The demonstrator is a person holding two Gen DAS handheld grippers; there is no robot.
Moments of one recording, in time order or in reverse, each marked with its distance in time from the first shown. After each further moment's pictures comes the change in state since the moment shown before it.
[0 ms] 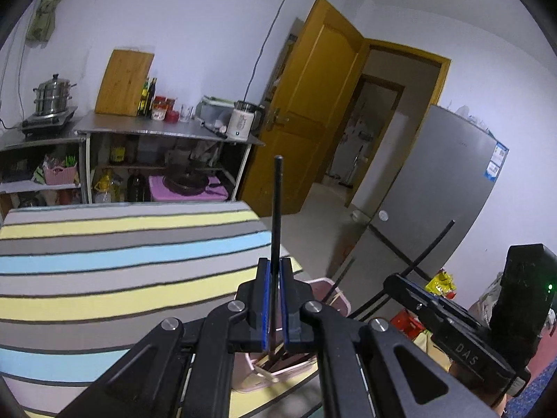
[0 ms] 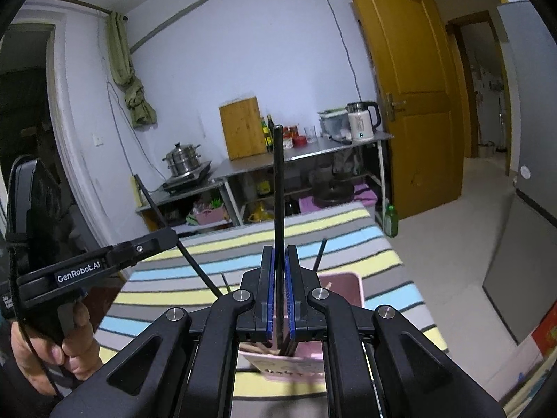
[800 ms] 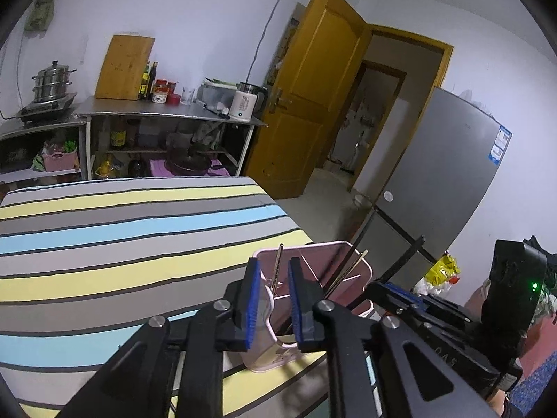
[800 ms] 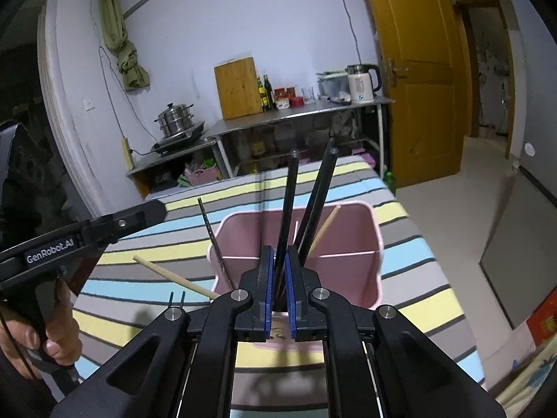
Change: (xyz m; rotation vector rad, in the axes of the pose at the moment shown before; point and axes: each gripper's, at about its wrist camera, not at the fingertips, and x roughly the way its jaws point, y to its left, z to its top) left arm 0.005 0.026 -0.046 0.004 0.038 0.000; right arm 0.032 -0.006 -0.045 -0.028 0.127 -0.033
